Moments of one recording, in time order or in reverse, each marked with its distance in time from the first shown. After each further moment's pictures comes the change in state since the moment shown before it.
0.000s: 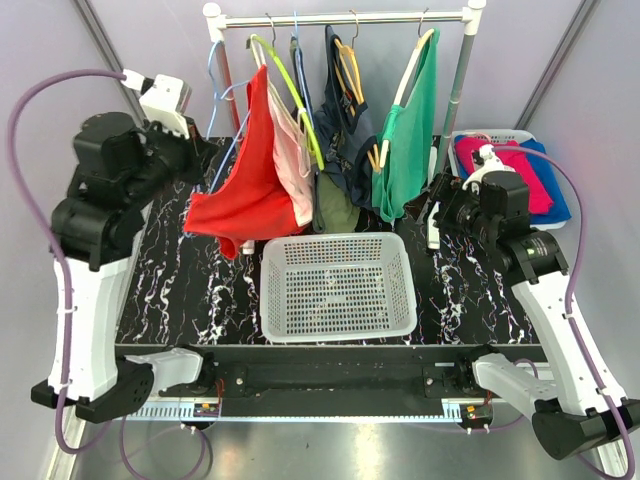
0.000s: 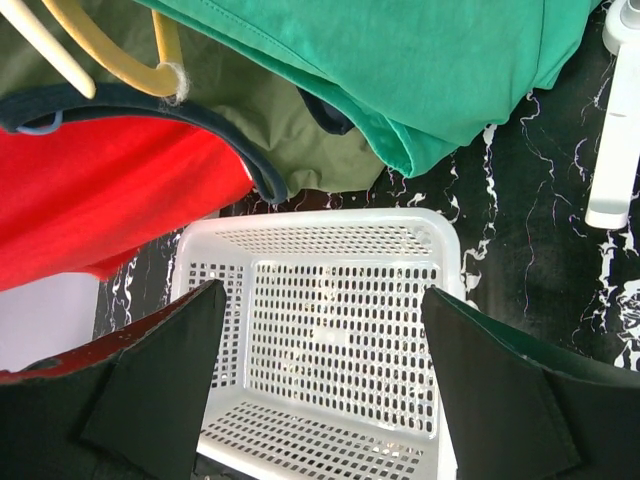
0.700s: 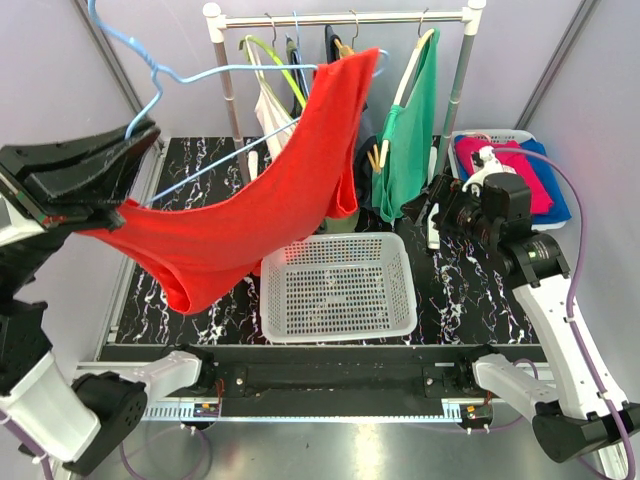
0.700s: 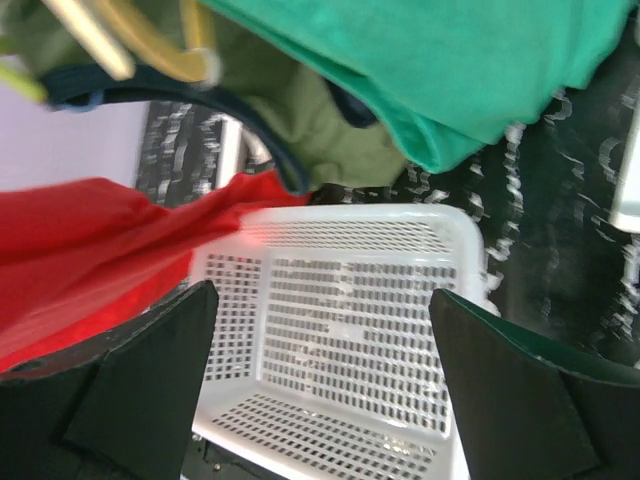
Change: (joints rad) left arm -0.015 -0.103 0.414 0.290 0.452 0.110; right arm 0.000 -0.016 -0.003 -0.006 -0.031 0.008
